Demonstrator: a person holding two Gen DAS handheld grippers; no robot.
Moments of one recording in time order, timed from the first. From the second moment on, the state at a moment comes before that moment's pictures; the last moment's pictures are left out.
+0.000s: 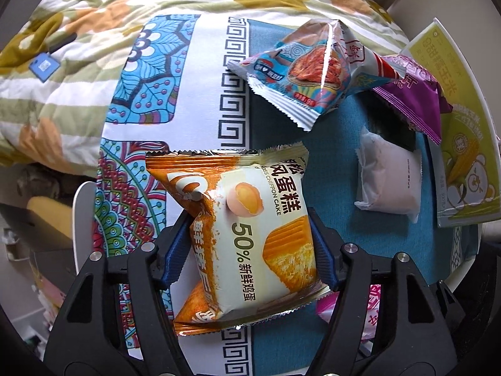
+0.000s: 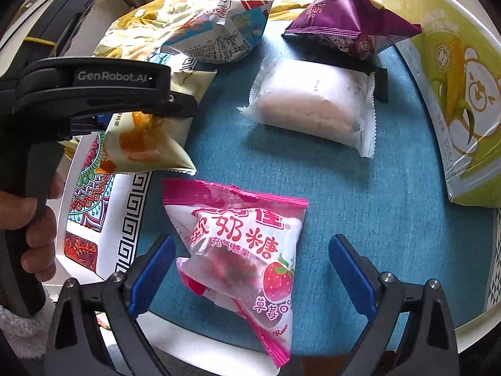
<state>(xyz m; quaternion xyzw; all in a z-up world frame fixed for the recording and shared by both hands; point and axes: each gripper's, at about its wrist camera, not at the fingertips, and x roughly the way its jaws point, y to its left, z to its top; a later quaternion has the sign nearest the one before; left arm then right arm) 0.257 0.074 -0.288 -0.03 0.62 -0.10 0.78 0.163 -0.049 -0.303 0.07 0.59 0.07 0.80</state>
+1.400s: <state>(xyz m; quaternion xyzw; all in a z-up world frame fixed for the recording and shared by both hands) 0.206 0.031 -0.105 -0.04 0.48 -0.19 0.86 0.141 -0.131 -0.133 0.10 0.44 0.01 0.89</state>
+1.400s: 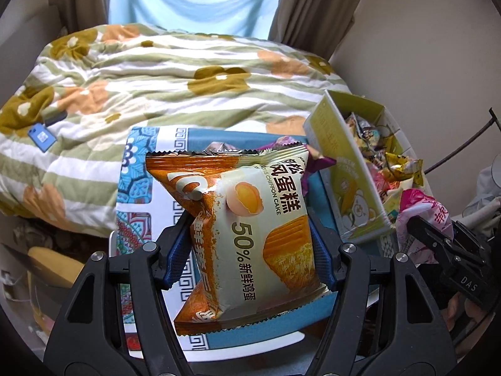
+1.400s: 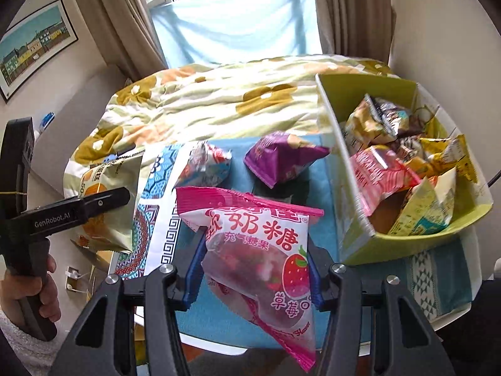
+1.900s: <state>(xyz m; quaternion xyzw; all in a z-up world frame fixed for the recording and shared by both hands) 0.206 -0.185 -0.090 -0.05 0.46 -0.25 0.85 0.126 -0.305 -0.071 0.09 0.38 -0.03 0.92</state>
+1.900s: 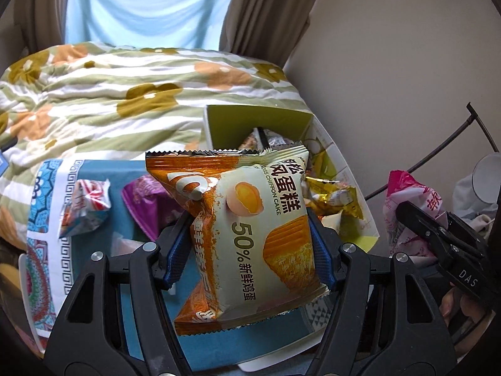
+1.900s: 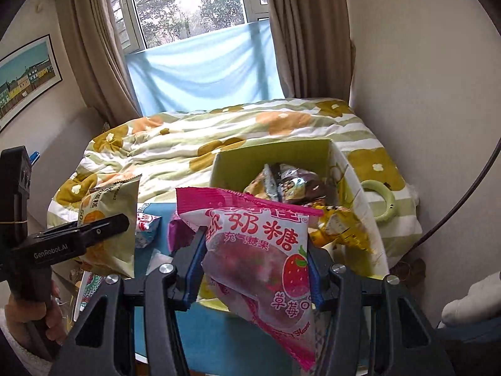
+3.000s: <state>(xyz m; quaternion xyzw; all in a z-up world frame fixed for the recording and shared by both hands) 0.188 -0.179 -0.128 -0.03 0.49 -0.12 0.86 0.202 -0.369 -0.135 0.09 0.45 0.08 0.88</state>
